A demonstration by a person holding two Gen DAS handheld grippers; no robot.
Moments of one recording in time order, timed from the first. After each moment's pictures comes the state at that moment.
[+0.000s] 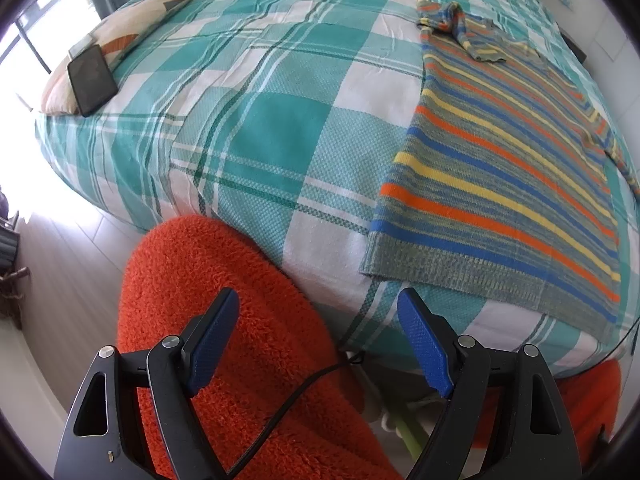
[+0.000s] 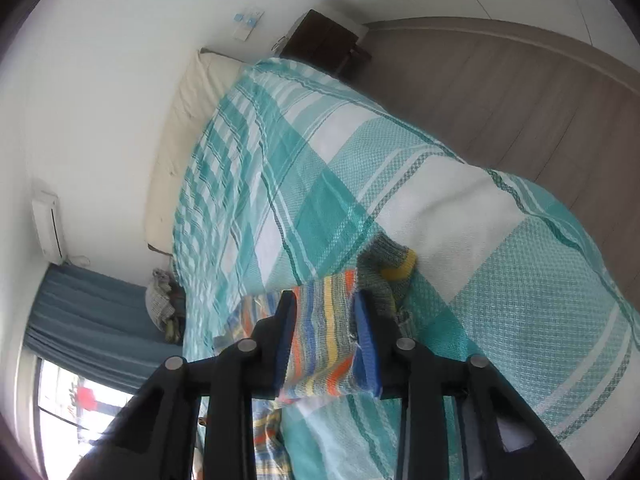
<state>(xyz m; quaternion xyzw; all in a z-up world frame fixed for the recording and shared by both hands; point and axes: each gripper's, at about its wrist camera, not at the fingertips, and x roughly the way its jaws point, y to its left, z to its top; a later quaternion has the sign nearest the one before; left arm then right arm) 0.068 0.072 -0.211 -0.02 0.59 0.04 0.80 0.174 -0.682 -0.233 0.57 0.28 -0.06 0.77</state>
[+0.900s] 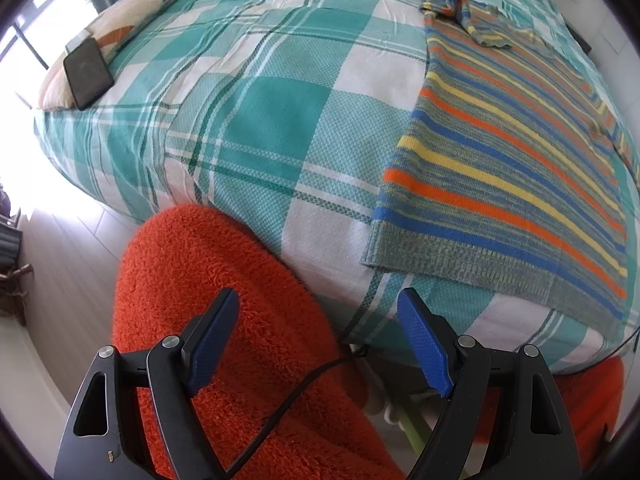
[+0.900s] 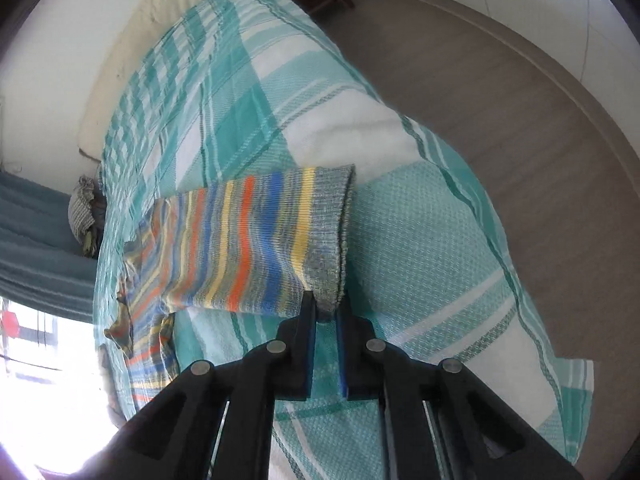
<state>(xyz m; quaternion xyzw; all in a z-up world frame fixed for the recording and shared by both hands) 0.073 0.065 -0.221 -0.01 0.61 0.05 0.79 0.152 -0.682 -0.251 0.43 0.49 -0.09 0.75</state>
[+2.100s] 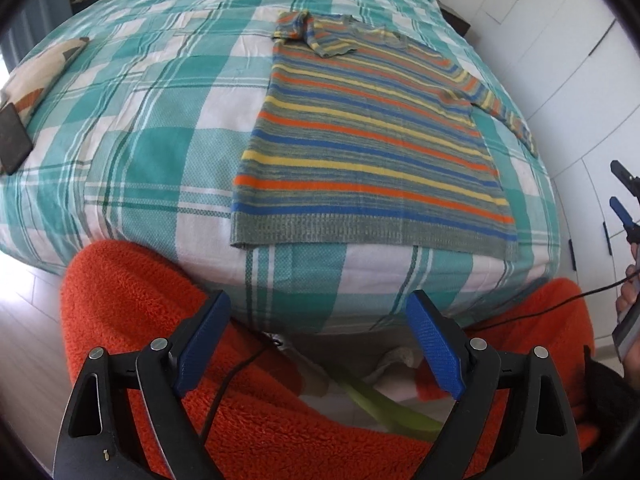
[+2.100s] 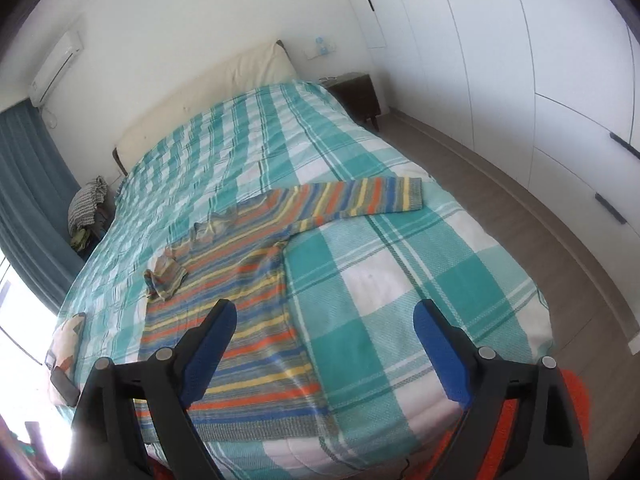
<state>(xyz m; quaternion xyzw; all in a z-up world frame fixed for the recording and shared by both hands) 0.026 0.030 -0.153 -0.02 0.56 -0.15 0.82 -0.043 -0.391 -0.064 0.23 0.32 -0.16 0.91</state>
